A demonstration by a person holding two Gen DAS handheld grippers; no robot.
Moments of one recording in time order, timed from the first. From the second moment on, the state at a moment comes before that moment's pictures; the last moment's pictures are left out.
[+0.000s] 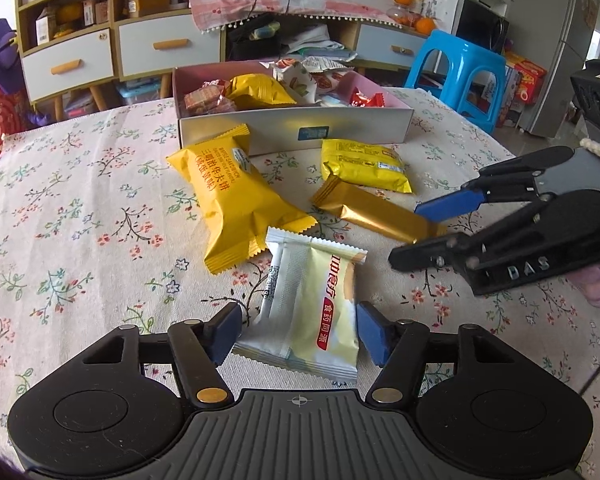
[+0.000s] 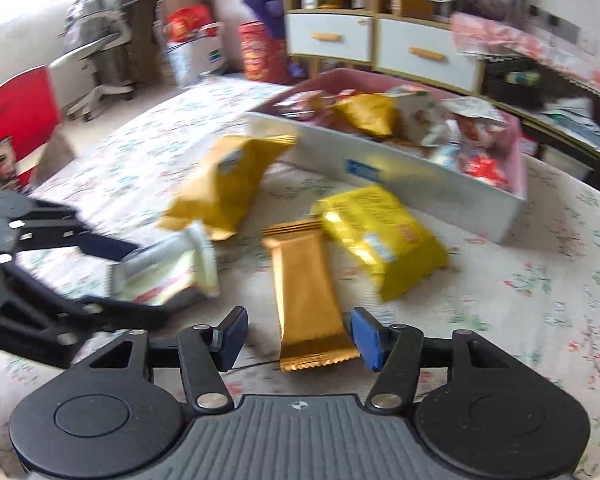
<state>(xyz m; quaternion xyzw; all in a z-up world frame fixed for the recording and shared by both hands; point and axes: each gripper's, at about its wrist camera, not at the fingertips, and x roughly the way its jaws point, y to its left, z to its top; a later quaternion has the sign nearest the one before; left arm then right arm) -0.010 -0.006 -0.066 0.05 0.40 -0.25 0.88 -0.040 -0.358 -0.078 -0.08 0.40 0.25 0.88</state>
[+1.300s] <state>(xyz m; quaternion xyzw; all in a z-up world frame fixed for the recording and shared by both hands) 0.017 -0.013 -0.040 -0.01 0.44 -0.26 0.86 -0.012 -0.367 -0.033 0.00 0.37 0.16 0.92</state>
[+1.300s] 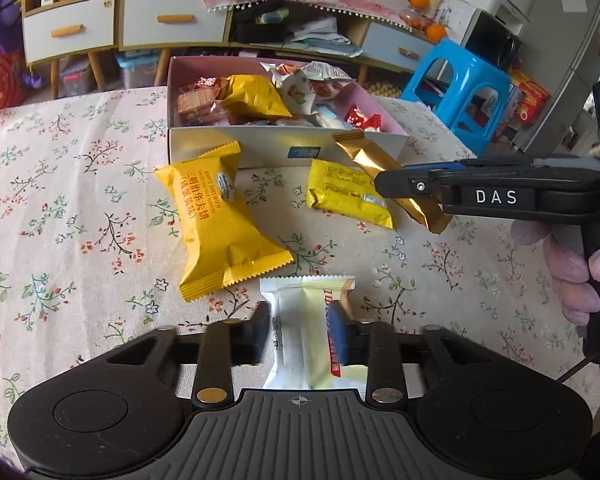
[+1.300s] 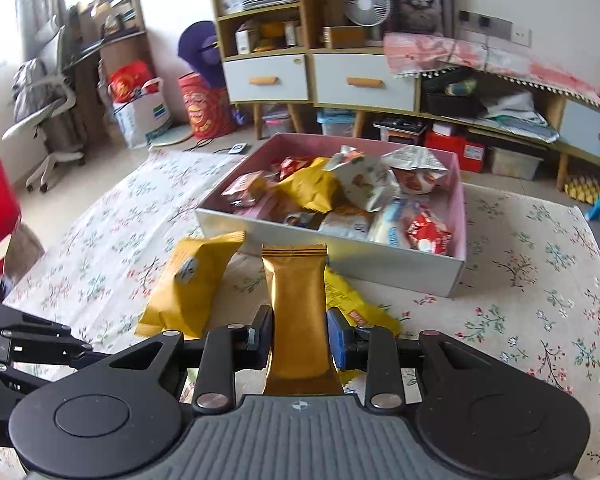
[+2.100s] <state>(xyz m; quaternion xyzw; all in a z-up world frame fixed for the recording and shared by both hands) 0.015 -0.059 -0.054 0.05 0.46 -0.22 0.85 -0.007 -0.401 -0.037 0.05 0.38 0.15 0.91</state>
